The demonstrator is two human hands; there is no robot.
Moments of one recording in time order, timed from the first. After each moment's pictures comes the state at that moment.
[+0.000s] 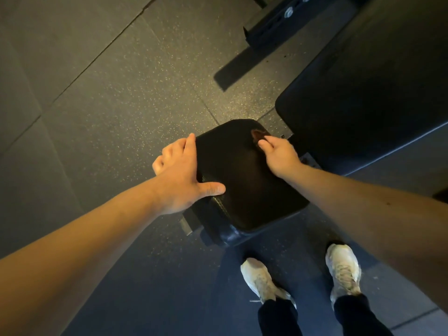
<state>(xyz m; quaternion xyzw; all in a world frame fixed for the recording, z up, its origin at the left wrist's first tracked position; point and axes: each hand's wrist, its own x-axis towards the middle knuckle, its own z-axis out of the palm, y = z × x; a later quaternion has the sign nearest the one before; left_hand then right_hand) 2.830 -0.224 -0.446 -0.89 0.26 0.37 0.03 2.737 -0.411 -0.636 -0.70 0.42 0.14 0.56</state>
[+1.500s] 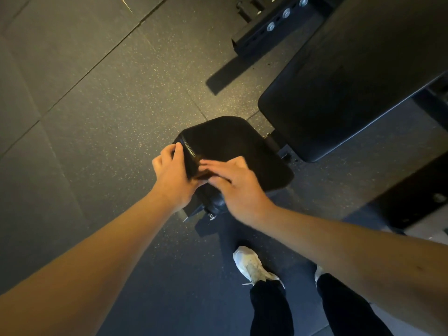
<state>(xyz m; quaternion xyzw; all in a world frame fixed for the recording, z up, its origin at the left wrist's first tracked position) 2.773 -0.195 -0.430 -0.94 0.18 0.29 -0.06 2.645 -0.312 -0.470 -0.73 0.17 -0.01 0.66</state>
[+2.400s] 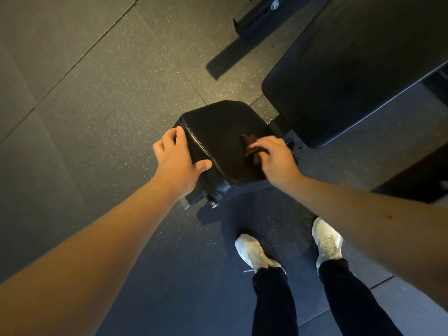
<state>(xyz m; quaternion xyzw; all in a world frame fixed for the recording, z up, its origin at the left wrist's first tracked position) 2.768 -0.198 -0.434 -0.94 0.17 0.28 -0.05 2.635 -0.371 -0.567 -0.82 0.28 0.03 0.49</state>
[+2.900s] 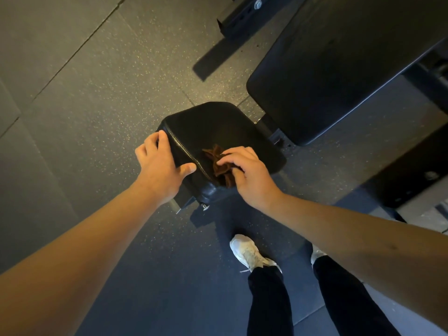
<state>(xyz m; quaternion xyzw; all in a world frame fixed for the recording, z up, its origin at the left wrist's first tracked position) 2.770 -0.202 -0.437 -0.95 0.15 0.28 -0.03 2.617 -0.336 -0.536 -0.80 0.17 -0.06 0.58</state>
